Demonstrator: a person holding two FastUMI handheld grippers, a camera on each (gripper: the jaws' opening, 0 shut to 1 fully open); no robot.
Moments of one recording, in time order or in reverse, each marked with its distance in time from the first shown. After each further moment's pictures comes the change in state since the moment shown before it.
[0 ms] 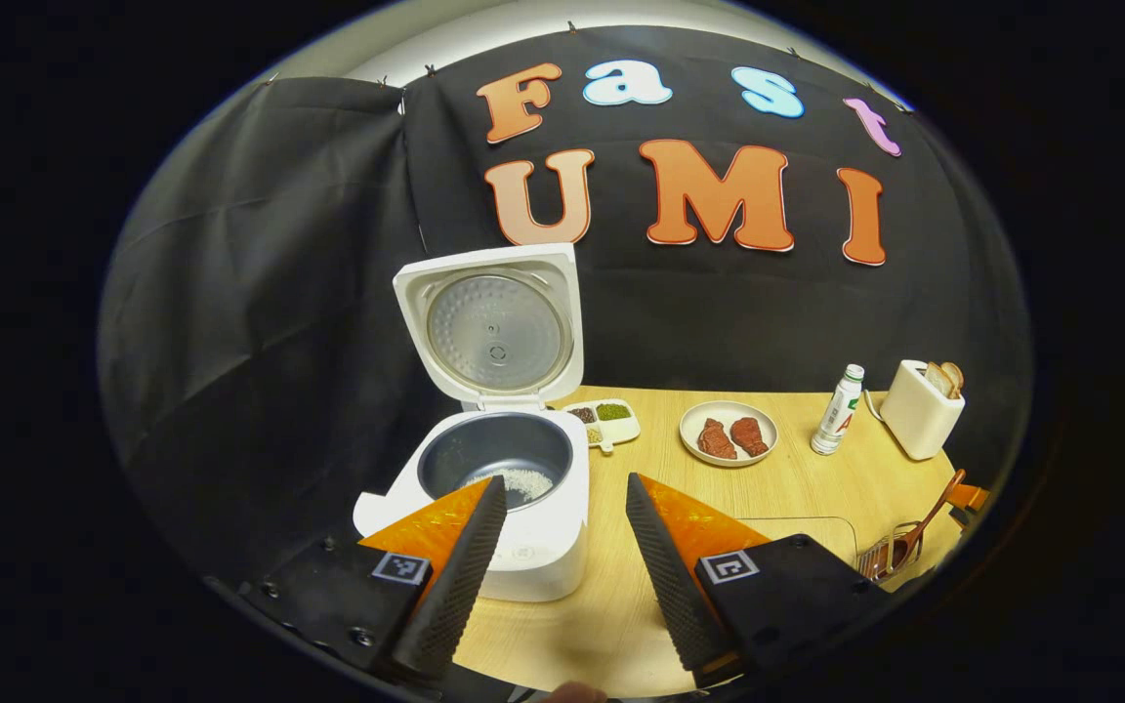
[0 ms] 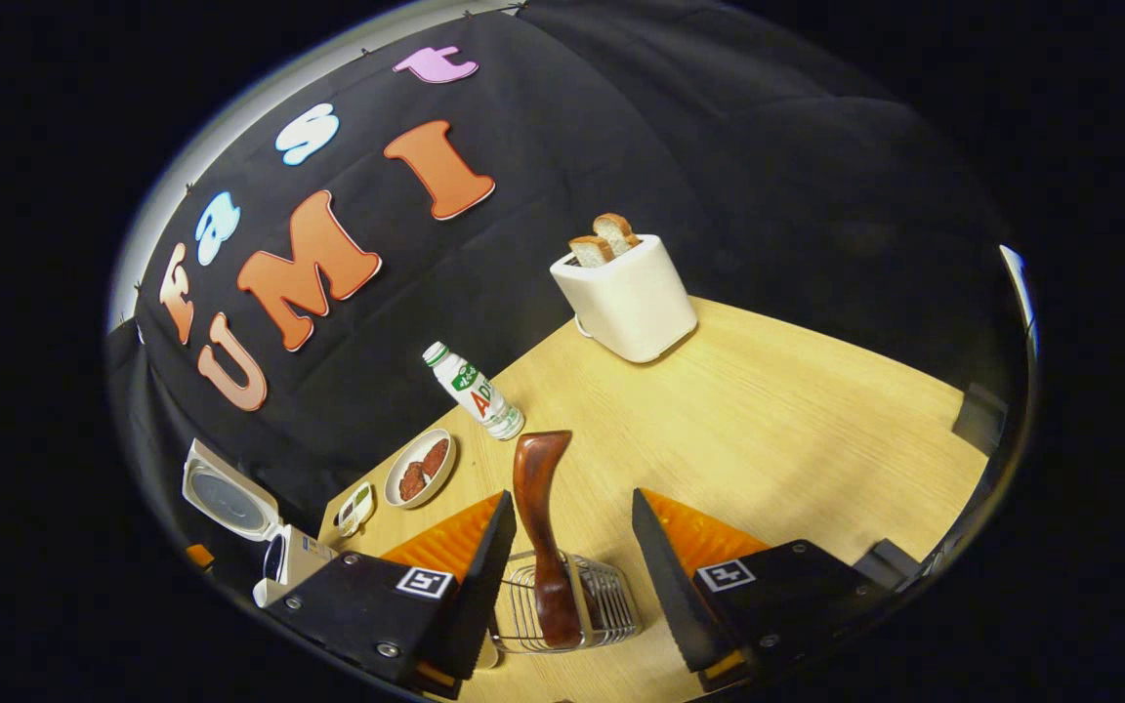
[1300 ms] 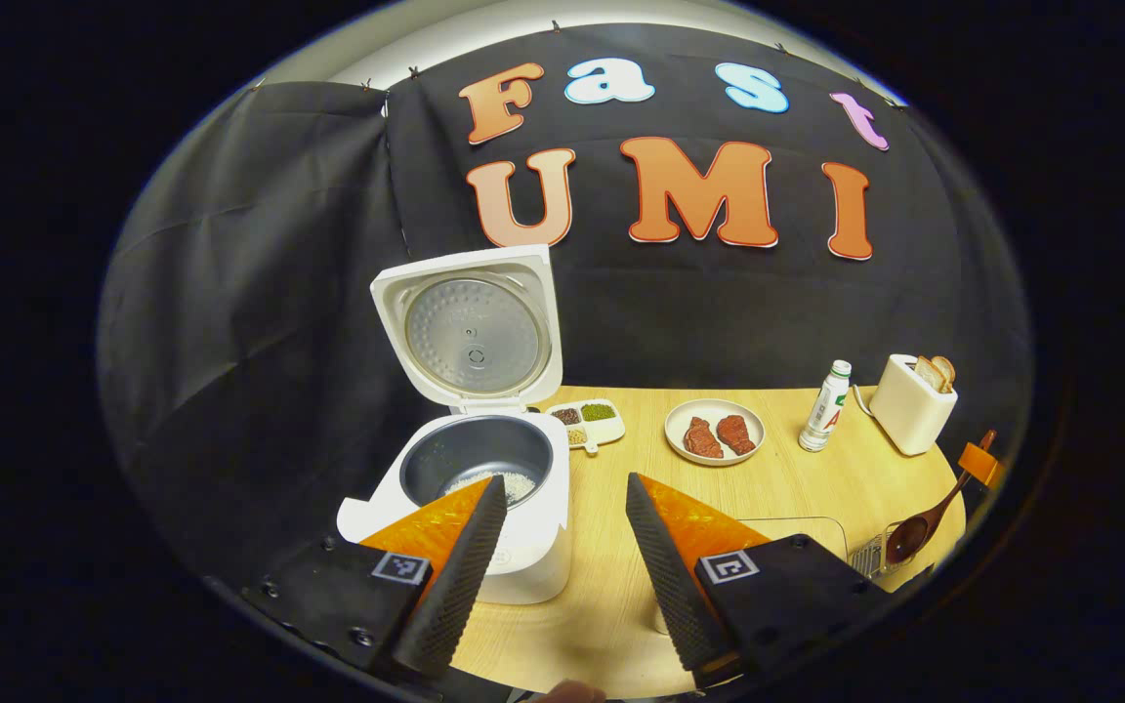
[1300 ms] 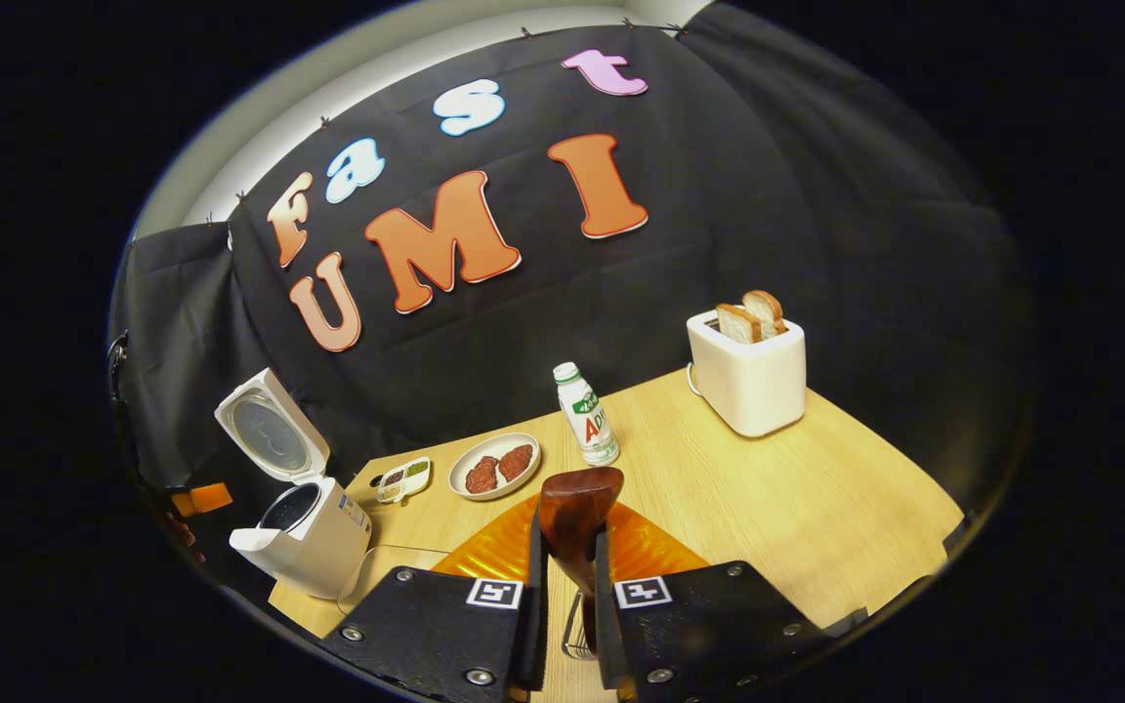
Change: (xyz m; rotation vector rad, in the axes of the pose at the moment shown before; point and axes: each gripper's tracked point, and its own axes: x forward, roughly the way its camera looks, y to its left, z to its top) left arm -0.002 -0.027 -0.006 0.031 0.016 -0.048; right arm -0.031 0.087 0.017 -0.288 -0.074 0.252
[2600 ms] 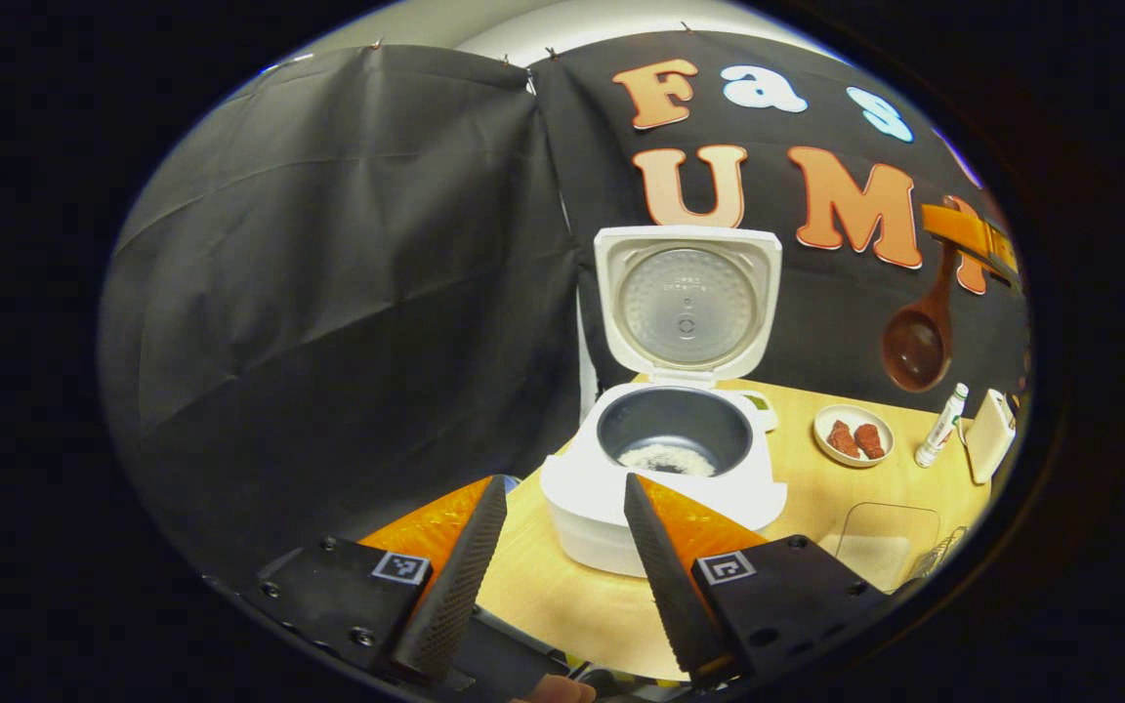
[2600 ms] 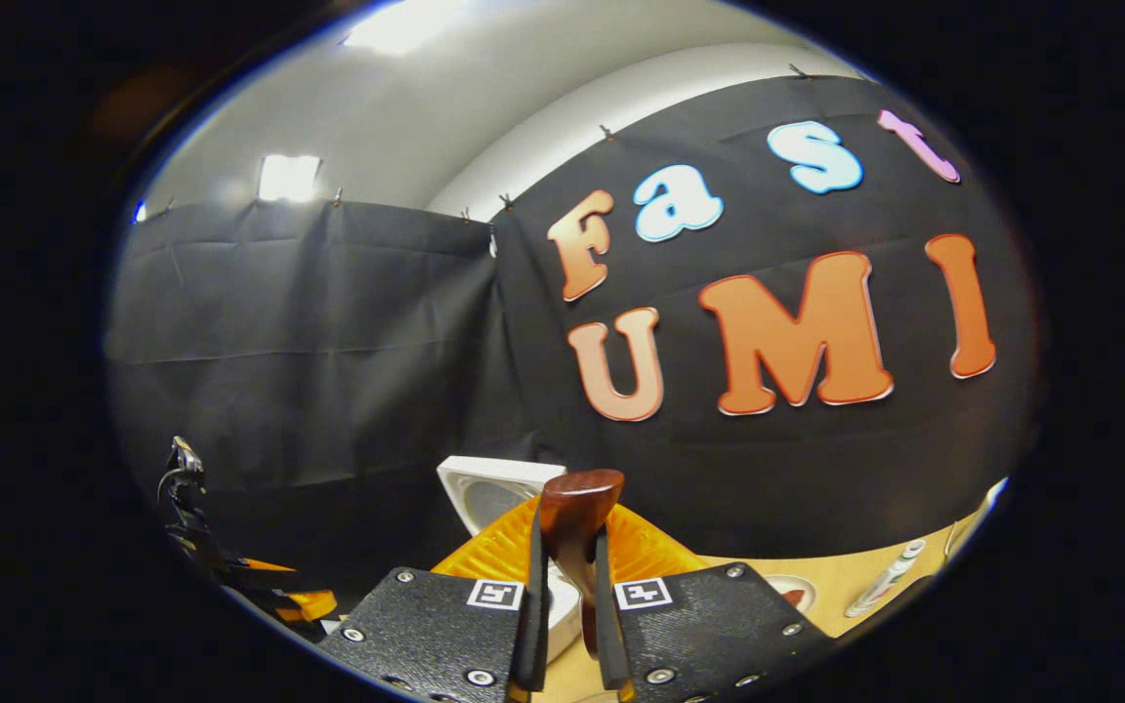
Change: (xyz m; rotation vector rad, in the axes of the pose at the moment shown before) left arm -0.035 0.157 -0.048 -0.133 0.046 0.293; right arm 0.018 0.349 0.122 -0.296 -0.224 0.684
